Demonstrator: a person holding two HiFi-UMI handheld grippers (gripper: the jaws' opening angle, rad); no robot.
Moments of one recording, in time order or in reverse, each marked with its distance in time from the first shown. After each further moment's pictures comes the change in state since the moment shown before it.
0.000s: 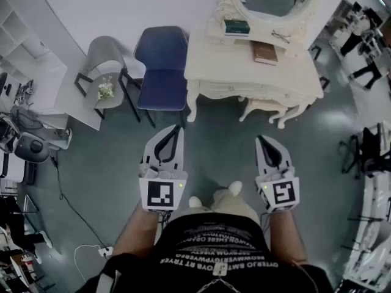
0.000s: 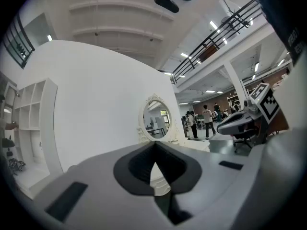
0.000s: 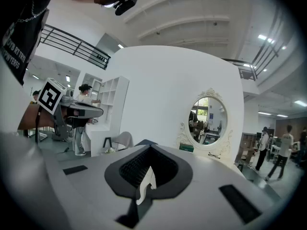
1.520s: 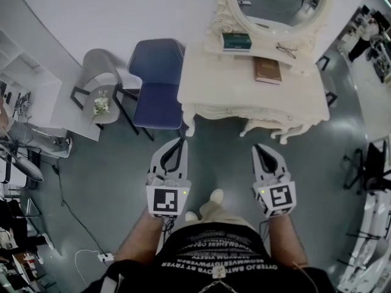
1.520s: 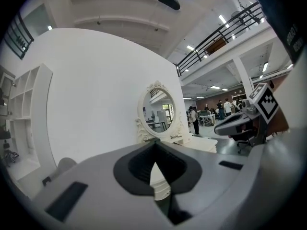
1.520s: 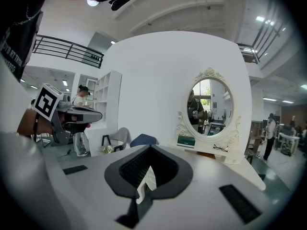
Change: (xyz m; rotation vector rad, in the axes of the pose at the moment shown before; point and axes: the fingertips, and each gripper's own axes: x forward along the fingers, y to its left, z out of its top) left arm 0.145 -0.003 -0.031 -0.060 0.089 0.027; right arm 0.114 -0.100 -0.040 0.071 0.089 0.077
